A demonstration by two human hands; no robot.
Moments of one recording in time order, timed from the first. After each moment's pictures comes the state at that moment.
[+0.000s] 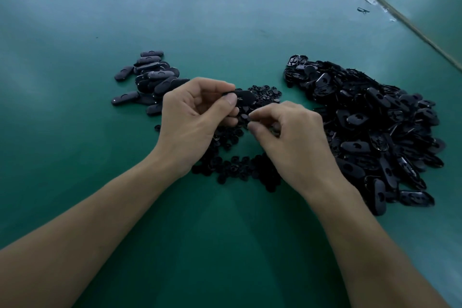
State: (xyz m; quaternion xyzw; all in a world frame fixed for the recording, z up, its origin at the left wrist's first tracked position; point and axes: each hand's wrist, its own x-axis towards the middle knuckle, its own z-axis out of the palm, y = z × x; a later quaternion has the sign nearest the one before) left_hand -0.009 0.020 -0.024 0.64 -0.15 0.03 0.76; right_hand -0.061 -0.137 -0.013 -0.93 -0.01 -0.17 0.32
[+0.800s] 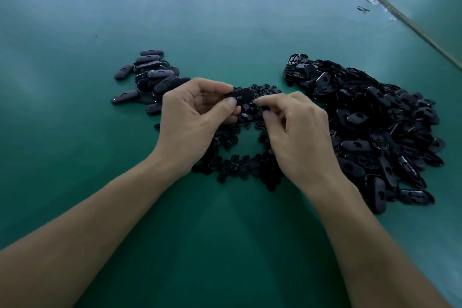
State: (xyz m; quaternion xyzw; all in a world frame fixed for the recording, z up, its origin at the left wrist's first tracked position) left_hand -0.011 0.018 -0.028 0.64 -0.14 0.03 0.76; right_hand -0.062 -0.136 -0.009 -0.92 0.03 -0.19 0.33
